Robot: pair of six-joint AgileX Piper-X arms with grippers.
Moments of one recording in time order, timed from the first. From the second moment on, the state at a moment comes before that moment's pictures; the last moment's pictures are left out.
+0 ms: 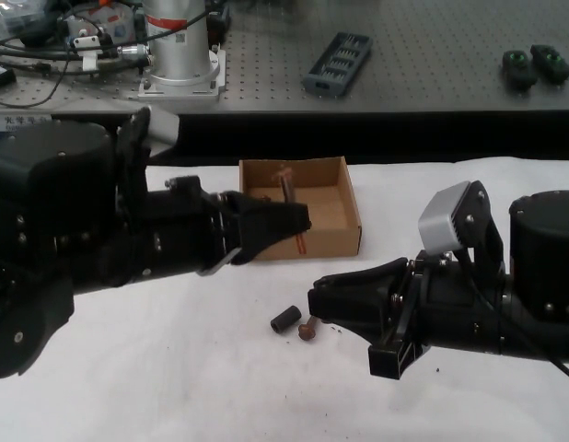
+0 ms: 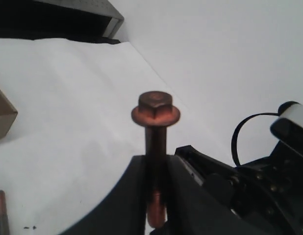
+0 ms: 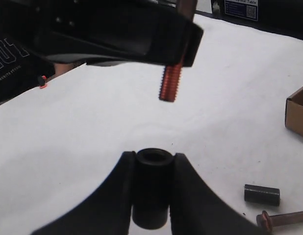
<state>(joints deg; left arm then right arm) -27.0 80.6 -38.6 -21.9 38.3 -31.5 39.4 77.1 -28.2 -23.4 -30.9 9.1</state>
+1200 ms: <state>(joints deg) -27.0 80.2 -38.3 -22.5 45.0 -31.8 39.4 77.1 -28.9 -27.3 -32.3 12.4</state>
